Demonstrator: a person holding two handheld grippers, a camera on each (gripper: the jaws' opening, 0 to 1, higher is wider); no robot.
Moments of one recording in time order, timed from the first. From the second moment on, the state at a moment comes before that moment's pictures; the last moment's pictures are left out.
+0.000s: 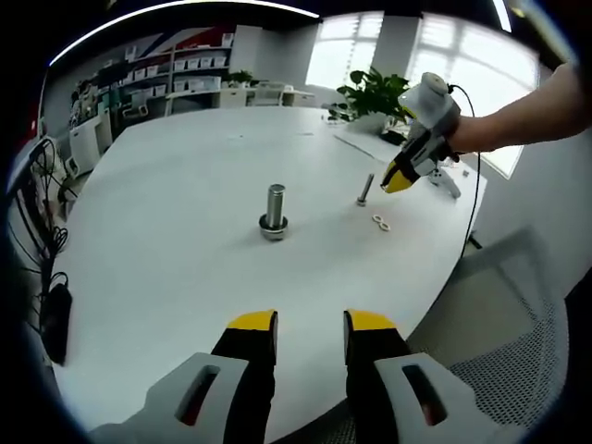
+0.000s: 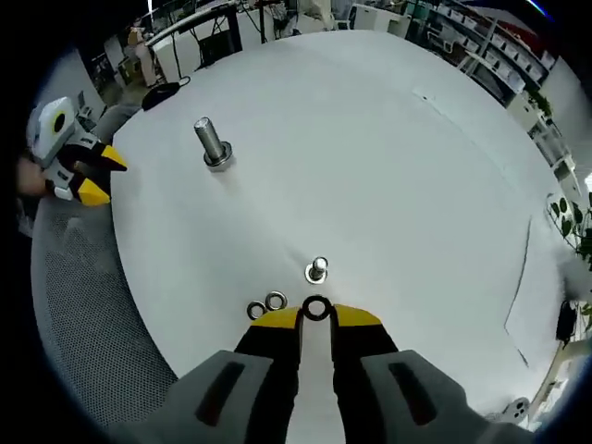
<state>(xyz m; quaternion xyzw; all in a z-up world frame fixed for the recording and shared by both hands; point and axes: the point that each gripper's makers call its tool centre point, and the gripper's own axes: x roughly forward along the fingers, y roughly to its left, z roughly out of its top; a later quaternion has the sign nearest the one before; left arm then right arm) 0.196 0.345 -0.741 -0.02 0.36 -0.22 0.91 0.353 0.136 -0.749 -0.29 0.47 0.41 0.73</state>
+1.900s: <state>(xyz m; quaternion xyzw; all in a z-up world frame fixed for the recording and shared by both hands) 0.197 0.345 -0.740 -0.03 0.36 -0.22 0.91 0.369 0.159 -0.759 -0.34 0.47 0.41 0.70</state>
